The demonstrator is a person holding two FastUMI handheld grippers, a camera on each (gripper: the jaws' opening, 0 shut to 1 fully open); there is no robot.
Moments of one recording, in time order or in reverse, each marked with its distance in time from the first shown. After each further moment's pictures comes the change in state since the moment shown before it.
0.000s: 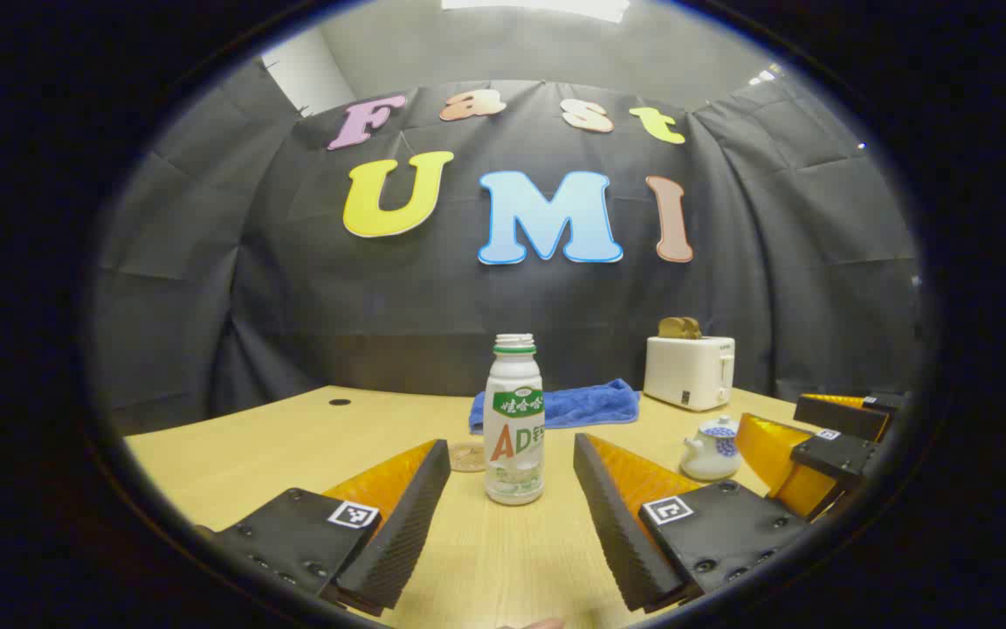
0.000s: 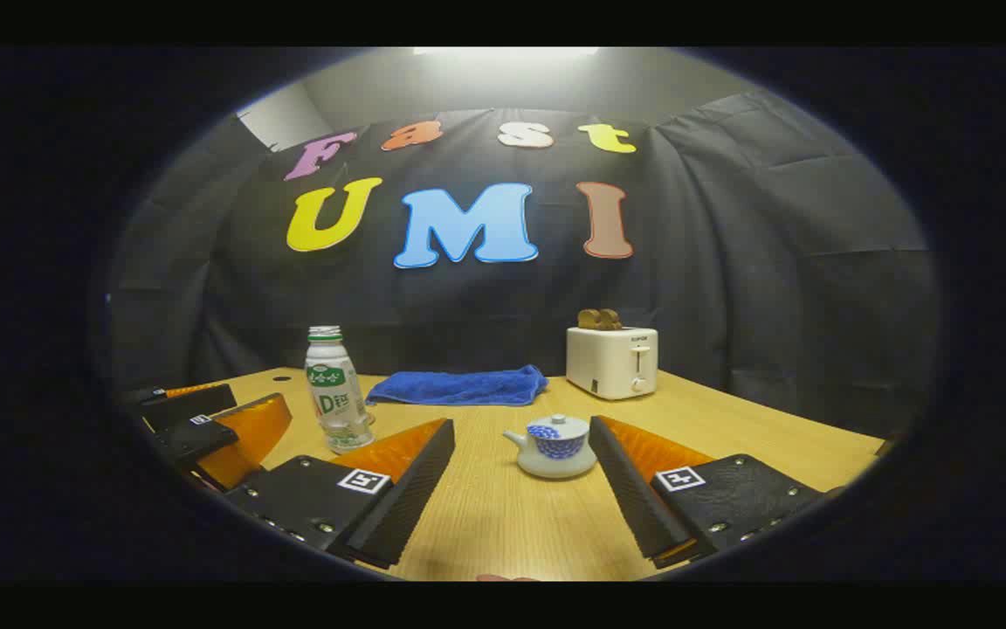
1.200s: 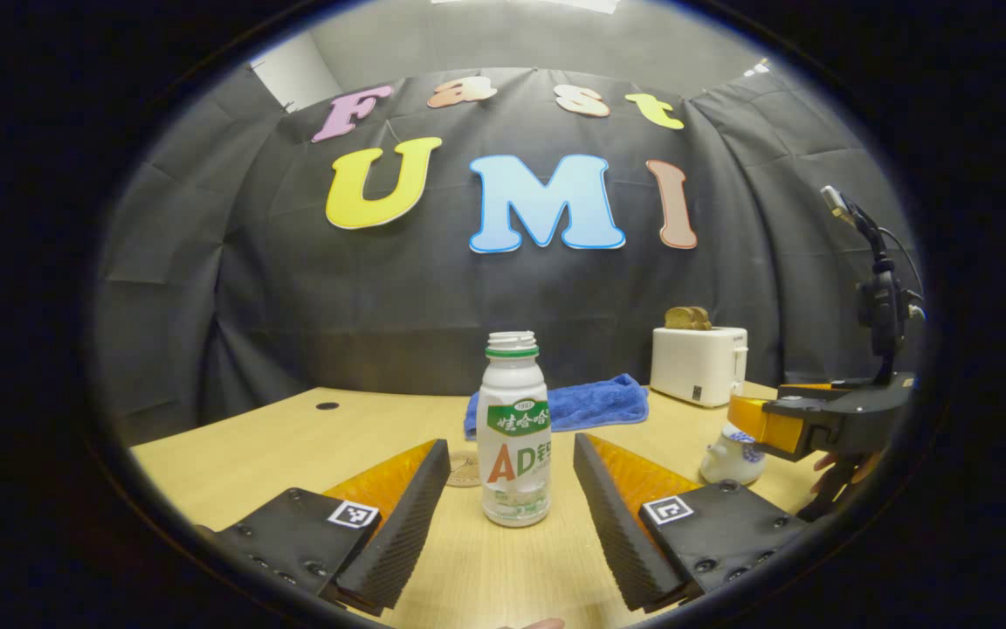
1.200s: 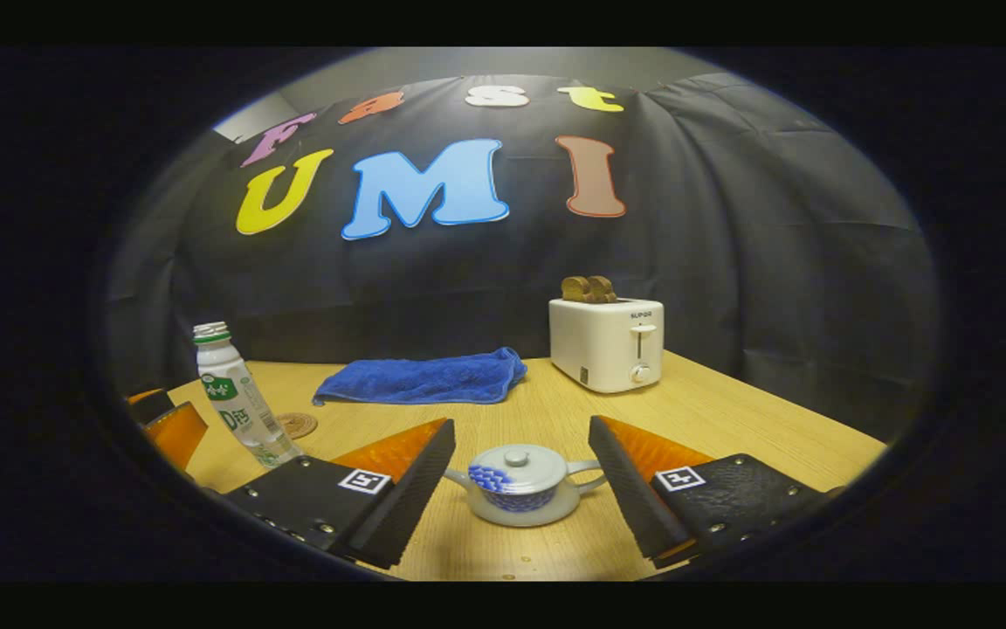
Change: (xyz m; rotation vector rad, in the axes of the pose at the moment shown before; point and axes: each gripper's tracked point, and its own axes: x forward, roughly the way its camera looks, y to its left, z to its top) left arm 0.048 0.001 -0.002 0.031 0.021 -0.017; right arm 0.108 -0.038 -0.014 0.039 0.138 -0.027
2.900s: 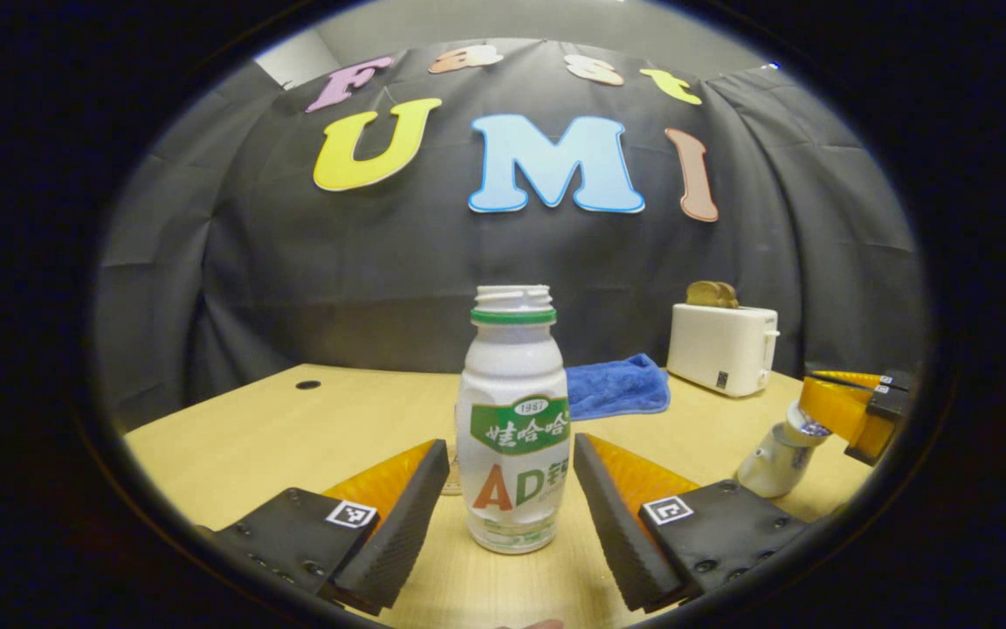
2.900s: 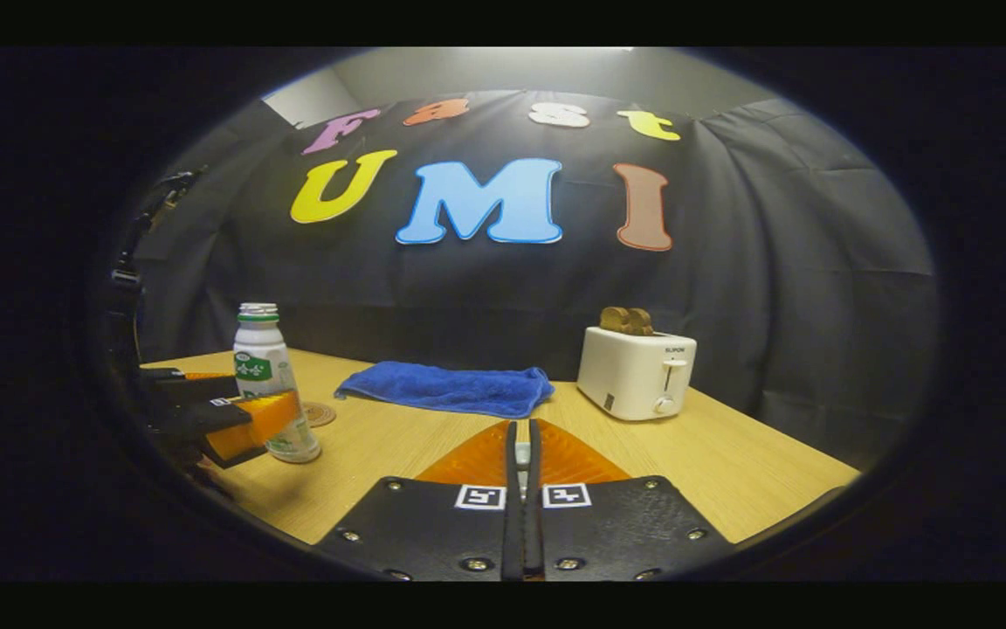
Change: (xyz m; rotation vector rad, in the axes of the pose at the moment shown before) left arm 0.079 -0.007 -0.036 -0.035 0.121 -0.007; right arm -0.015 0.020 0.012 -0.143 -0.090 0.102
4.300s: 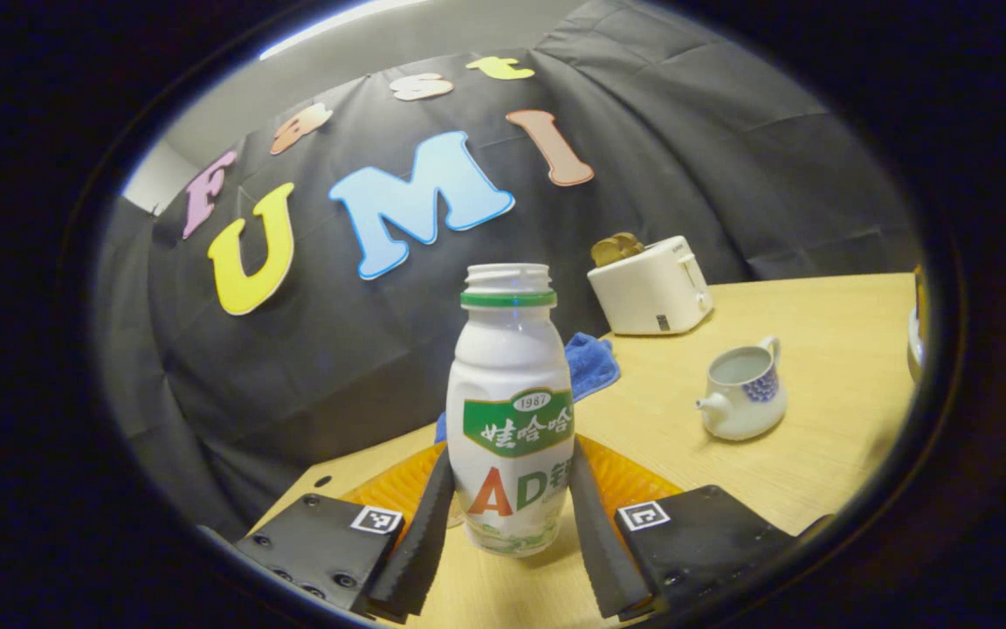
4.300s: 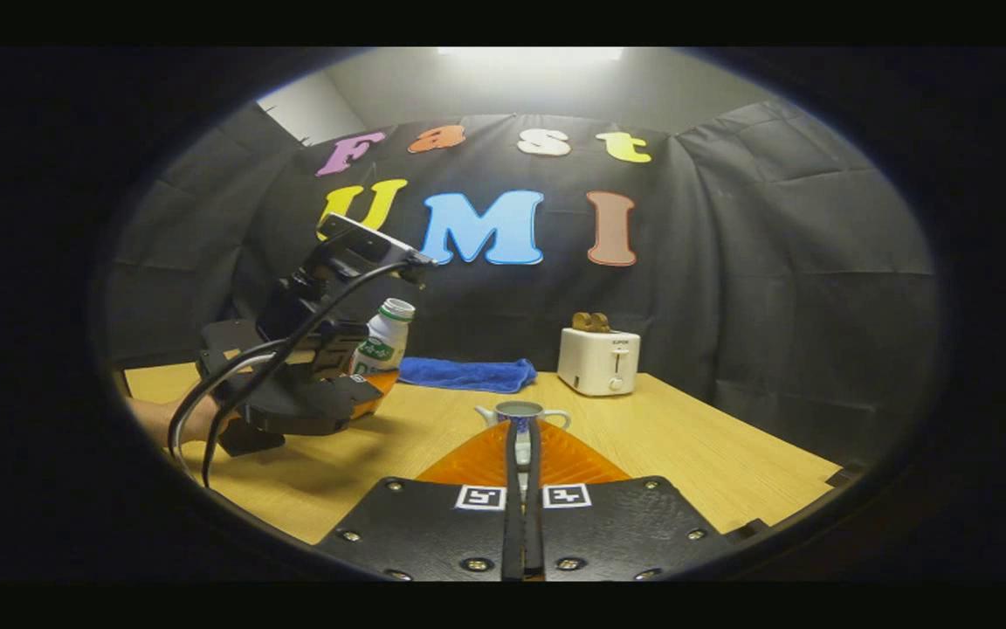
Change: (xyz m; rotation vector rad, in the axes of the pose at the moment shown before) left arm -0.032 -0.073 0.024 0.525 -0.068 -0.129; right arm -0.165 -0.022 -0.014 0.020 -0.030 -0.012
